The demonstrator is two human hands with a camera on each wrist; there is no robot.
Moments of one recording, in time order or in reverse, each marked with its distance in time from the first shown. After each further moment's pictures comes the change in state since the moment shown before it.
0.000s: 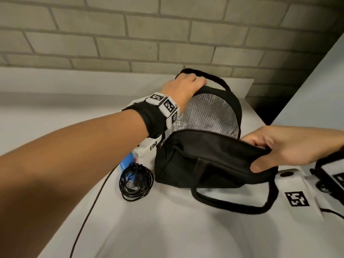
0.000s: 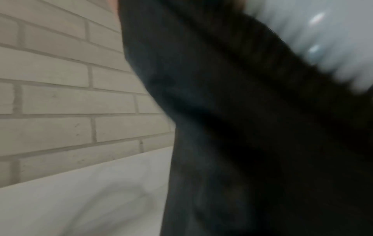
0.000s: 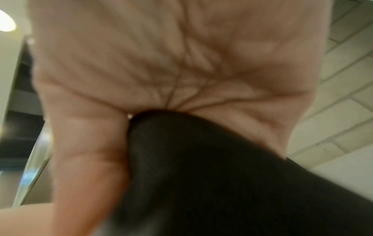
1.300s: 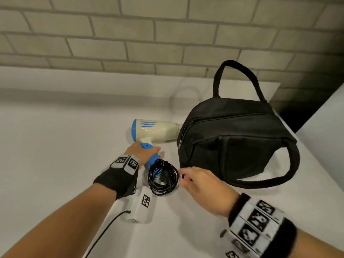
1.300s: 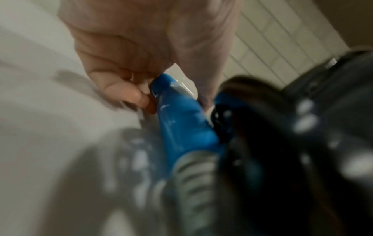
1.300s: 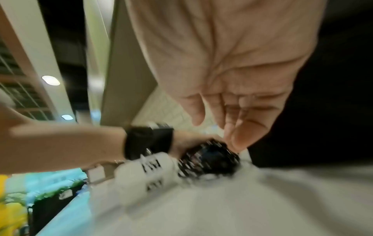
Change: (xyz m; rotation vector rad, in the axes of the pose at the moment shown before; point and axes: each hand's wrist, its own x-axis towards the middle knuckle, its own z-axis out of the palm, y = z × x) left_hand -0.160 -0.070 0.062 -0.684 -0.223 -1.103; right_hand 0.099 -0.033 0.142 -0.077 0.295 -0.164
